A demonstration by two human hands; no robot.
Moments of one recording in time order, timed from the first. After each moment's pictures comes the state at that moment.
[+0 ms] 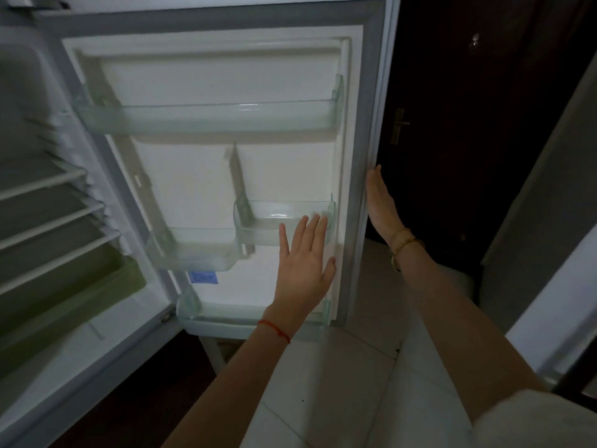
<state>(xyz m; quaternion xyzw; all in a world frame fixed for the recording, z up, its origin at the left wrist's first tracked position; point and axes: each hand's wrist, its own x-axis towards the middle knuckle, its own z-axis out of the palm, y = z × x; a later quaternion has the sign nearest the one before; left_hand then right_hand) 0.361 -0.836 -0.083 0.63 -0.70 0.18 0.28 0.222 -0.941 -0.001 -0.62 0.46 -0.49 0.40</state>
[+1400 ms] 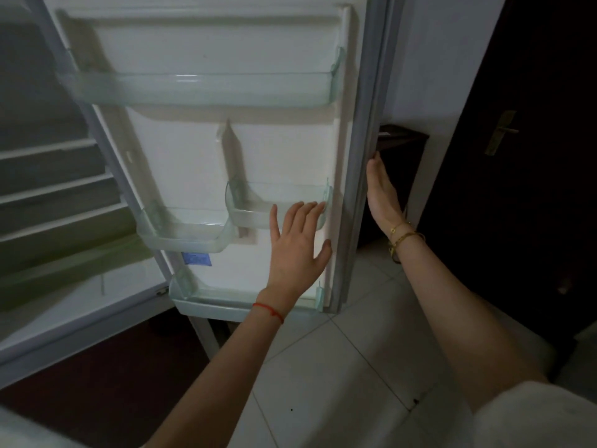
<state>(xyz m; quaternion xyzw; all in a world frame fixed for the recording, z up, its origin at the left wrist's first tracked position) 0.323 -0.986 -0.083 0.73 -0.57 0.22 0.32 0.219 -1.138 -0.016 -0.71 0.33 -0.41 0.47</state>
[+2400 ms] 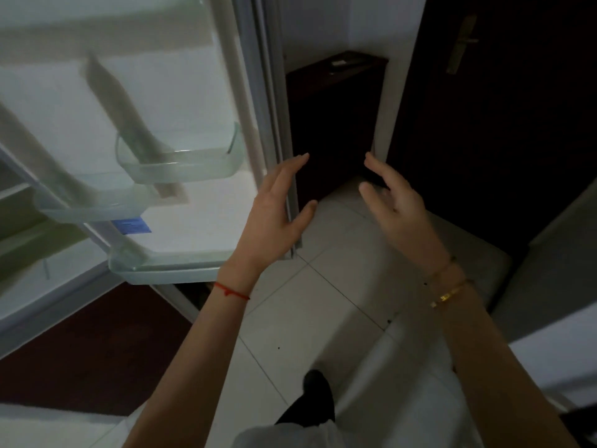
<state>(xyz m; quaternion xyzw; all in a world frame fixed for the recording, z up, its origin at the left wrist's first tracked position) 0.223 -0.998 -0.073 0.62 -0.66 0.01 0.42 0.028 -1.082 -0.073 -0.77 0.34 -0.38 0.39</state>
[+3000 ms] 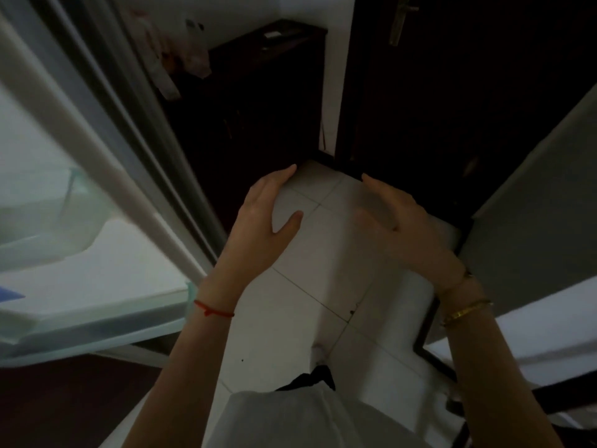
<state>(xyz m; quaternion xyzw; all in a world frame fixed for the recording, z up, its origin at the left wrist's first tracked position) 0.187 -1.149 -0.109 0.61 -0.68 -0.11 0.38 -0.041 -1.201 -0.092 -0.78 0.46 -0.27 0.31</state>
